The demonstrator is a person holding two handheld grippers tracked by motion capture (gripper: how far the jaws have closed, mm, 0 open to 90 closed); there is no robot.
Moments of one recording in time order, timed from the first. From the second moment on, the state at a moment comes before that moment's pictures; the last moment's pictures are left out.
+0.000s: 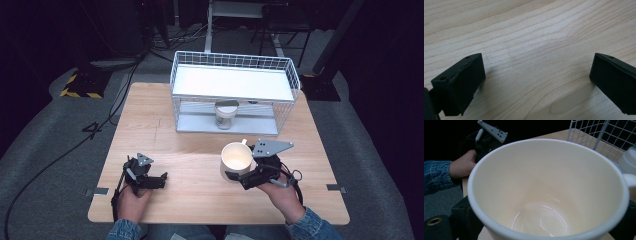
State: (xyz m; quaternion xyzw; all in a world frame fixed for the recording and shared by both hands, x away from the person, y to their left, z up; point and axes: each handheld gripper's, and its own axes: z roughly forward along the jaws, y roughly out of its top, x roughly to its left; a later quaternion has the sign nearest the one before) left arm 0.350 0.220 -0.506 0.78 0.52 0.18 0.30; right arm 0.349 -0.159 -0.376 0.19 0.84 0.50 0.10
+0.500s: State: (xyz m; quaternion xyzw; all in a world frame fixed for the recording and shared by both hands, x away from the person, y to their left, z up) left arm 0.349 0.220 -0.506 0.78 0.52 0.19 0.30; right arm 0.382 -0.168 -0.329 0.20 0.83 0.50 0.13
